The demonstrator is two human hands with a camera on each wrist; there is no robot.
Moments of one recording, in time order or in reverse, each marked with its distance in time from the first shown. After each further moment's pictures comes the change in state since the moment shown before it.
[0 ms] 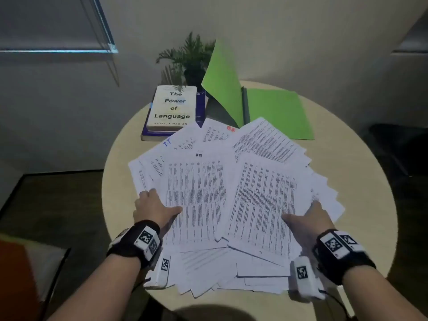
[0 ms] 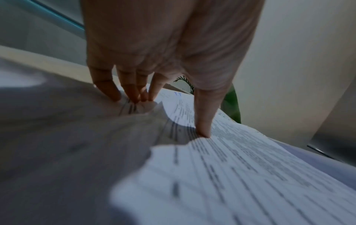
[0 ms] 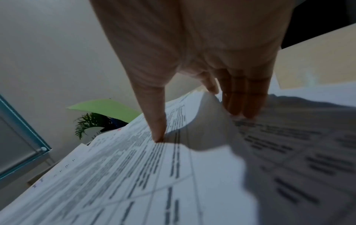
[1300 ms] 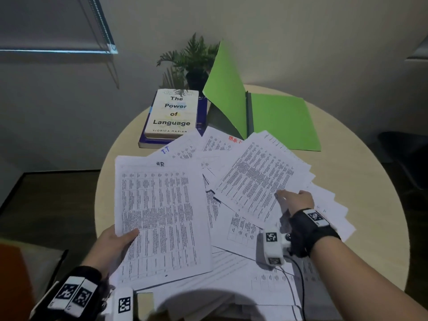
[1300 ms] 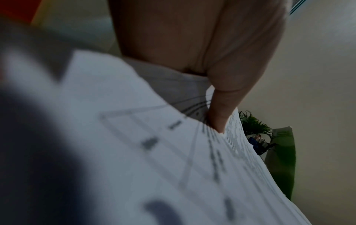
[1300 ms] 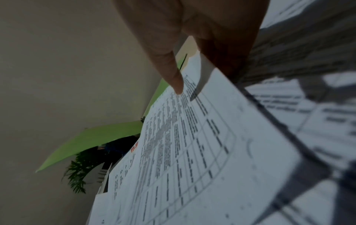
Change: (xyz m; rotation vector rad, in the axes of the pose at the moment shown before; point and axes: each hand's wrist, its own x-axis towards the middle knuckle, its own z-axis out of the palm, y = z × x) left_hand -0.009 -0.068 -0.023 -1.079 -0.242 -0.224; right_hand 0.067 -0.074 0.014 0.680 0.018 0.151
